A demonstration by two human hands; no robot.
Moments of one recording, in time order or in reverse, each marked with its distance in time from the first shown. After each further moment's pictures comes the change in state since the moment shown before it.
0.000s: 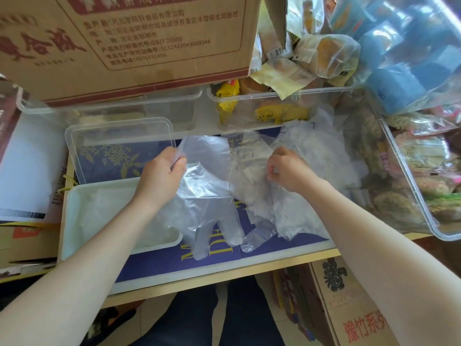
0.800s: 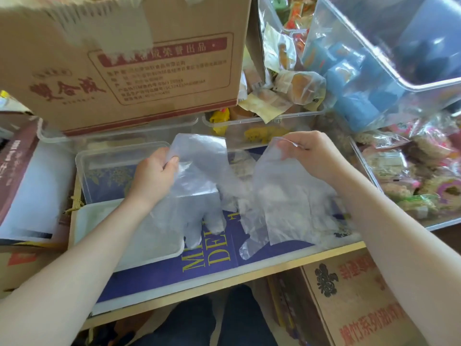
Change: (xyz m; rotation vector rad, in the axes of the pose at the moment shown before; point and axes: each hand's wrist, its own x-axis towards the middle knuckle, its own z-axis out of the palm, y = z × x) left_hand 0.010 0.024 -0.035 -0.043 0.038 0.012; right_hand -0.065 -0.027 -0.118 0.460 0.335 -0.049
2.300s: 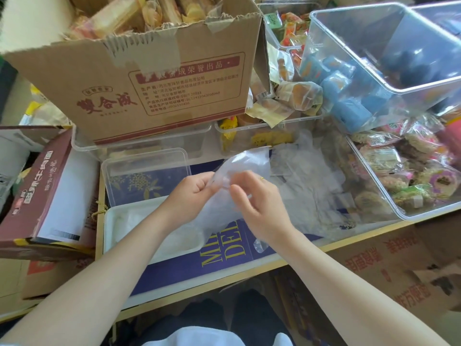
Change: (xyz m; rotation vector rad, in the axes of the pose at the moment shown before) left_hand -0.048 0.012 -0.017 -0.415 -0.504 0.234; right_hand -0.080 -0.095 0.105 0.236 0.205 -0.166
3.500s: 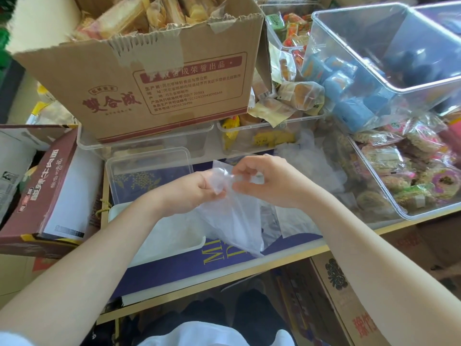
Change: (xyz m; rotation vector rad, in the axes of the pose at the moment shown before) left_hand 0.003 0.024 -0.017 0.018 -0.313 -0.175; right_hand 0.042 -0.023 -0.052 -0.264 -0.480 0.058
